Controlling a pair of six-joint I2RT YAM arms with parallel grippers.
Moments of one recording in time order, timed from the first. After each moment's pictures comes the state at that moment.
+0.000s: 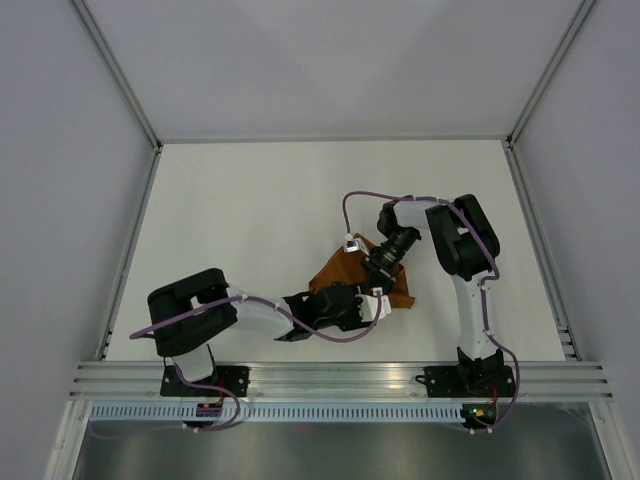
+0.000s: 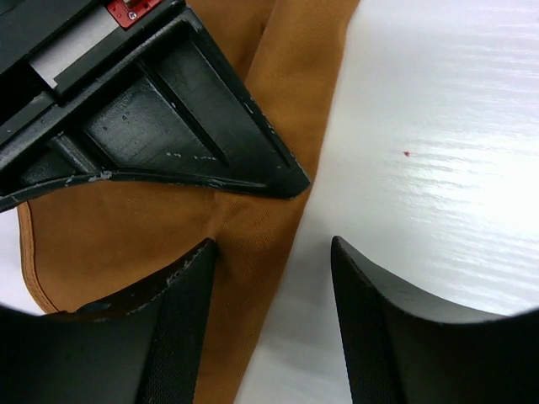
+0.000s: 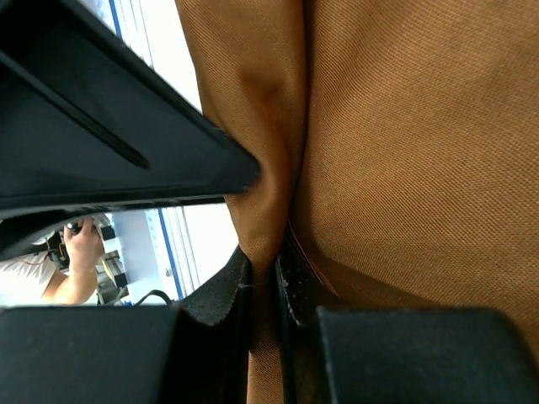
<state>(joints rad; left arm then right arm) -1.19 1.69 0.66 0.46 -0.09 0.37 0.39 2.24 1.38 -1.26 -0.89 -0.96</state>
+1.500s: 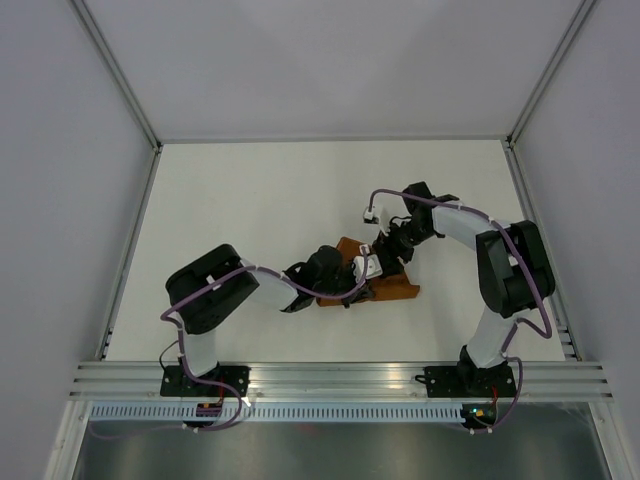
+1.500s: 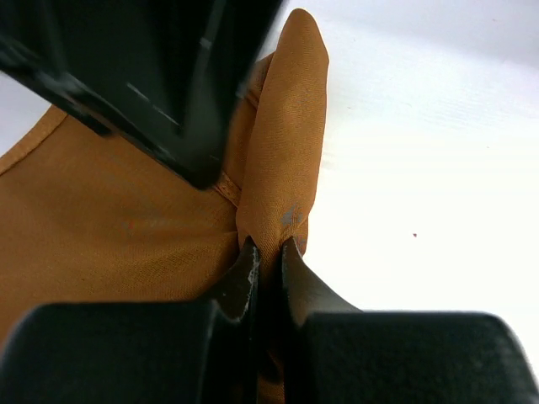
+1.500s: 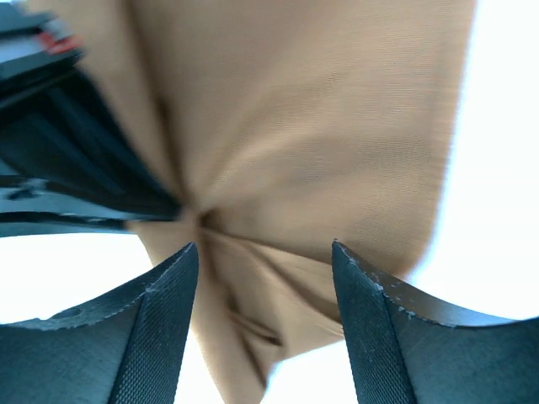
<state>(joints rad) -0.95 1.87 0.75 0.65 0.39 0.14 0.30 1.81 1.14 -0.75 -0.67 -0.75</state>
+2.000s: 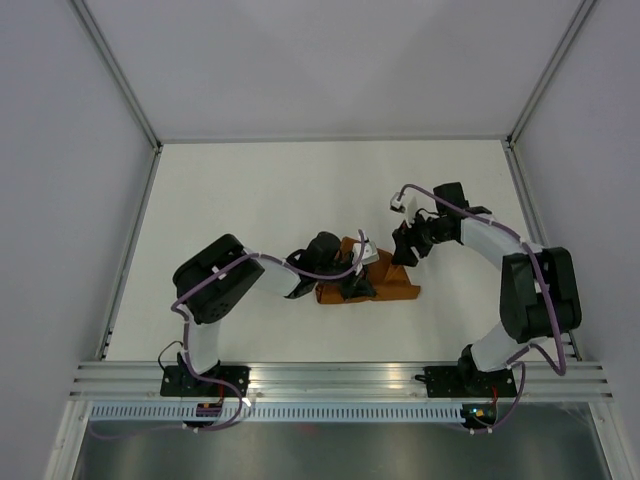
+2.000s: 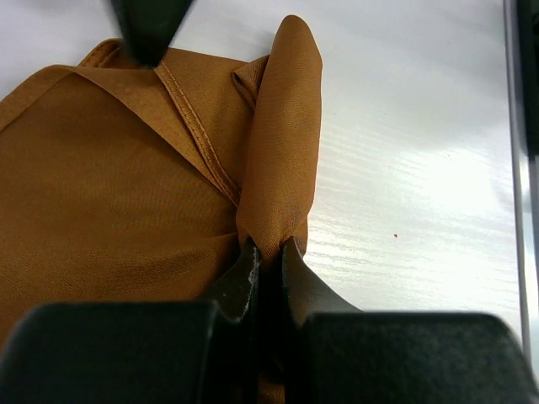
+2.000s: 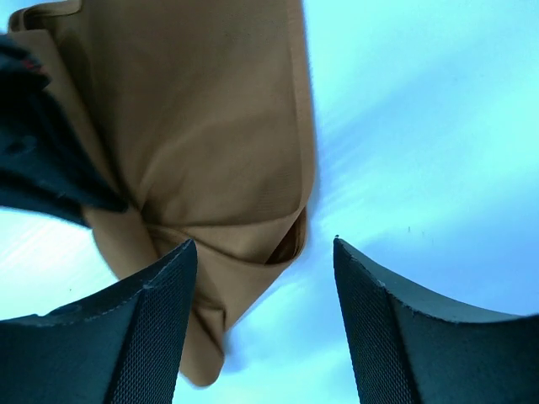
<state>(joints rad) -0.86 1.93 0.83 0.59 0.60 0.04 0.16 1.68 1.02 -0.51 -0.68 -0.62</state>
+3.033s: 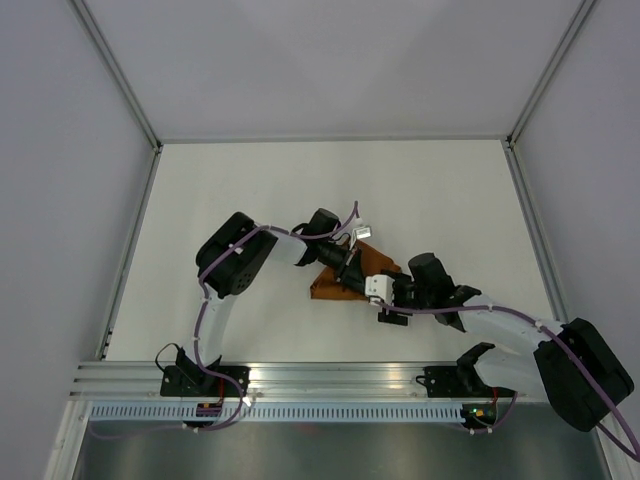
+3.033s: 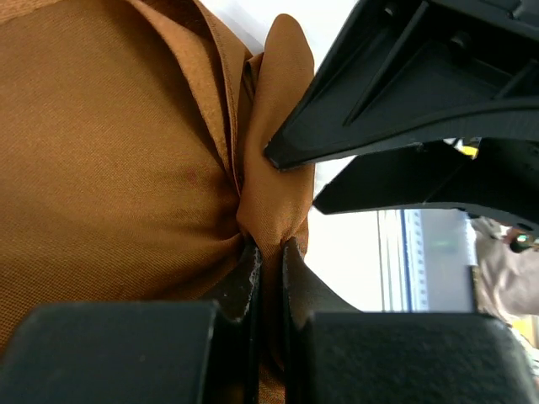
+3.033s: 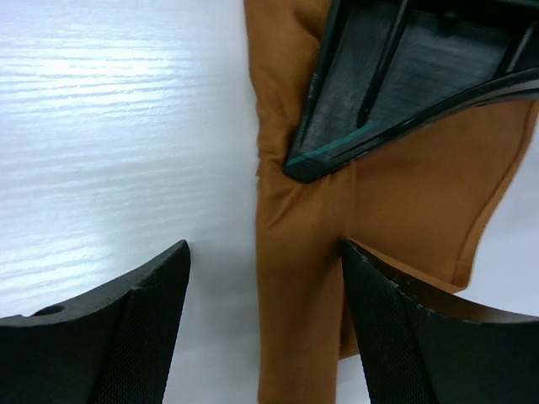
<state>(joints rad) -0.68 2.20 1.16 0.23 1.14 -0.16 0.55 1.14 0.37 -0.08 -0.48 -0.83</state>
